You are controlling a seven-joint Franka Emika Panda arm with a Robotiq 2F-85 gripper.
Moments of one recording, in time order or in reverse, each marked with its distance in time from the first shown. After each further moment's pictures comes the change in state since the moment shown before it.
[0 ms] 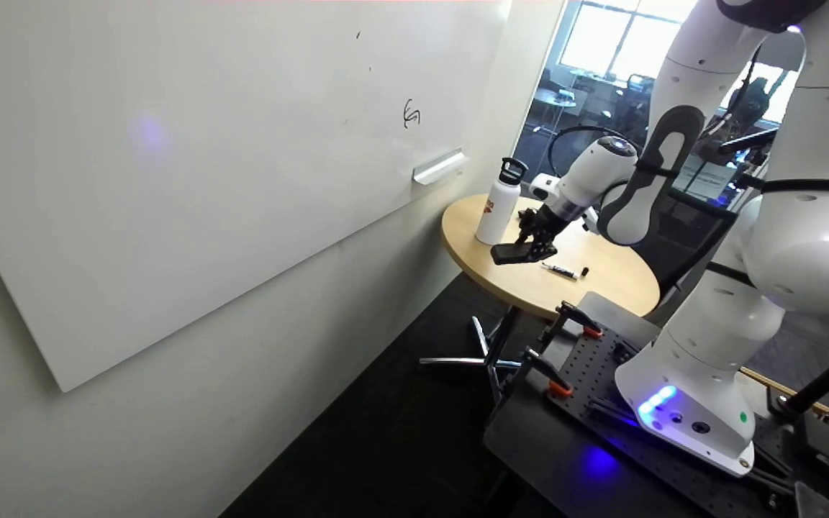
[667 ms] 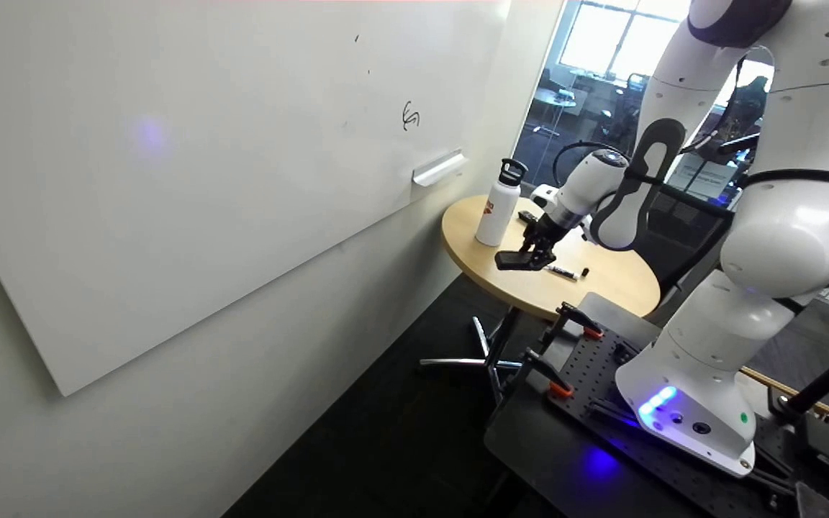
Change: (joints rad) arm -0.431 0.118 0.336 0.117 0.009 -0.011 0.017
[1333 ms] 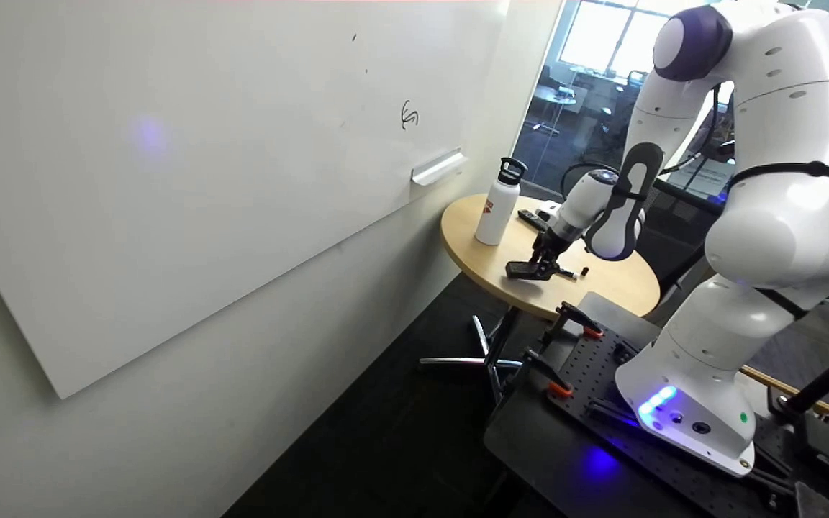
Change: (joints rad) arm -0.237 0.229 0.105 0.206 -0.002 -0.003 -0.001
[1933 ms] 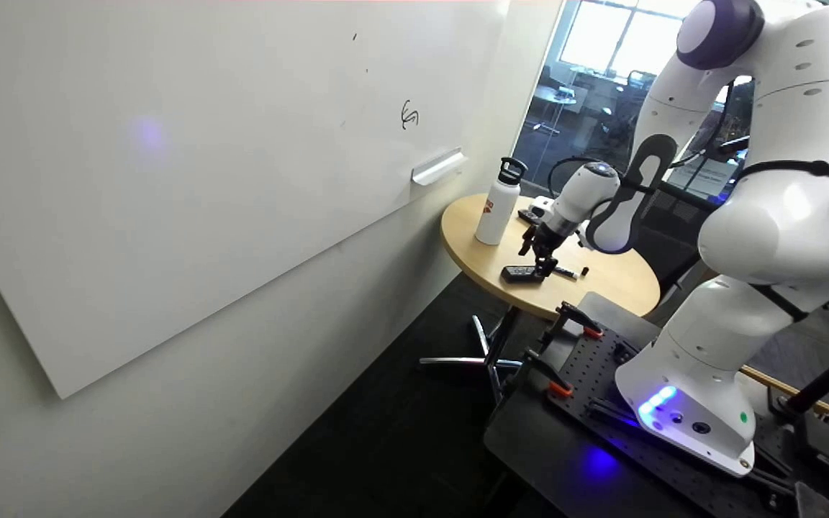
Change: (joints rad) arm -0.145 -0.085 0.178 -0.019 -0.142 -0.097 0.001
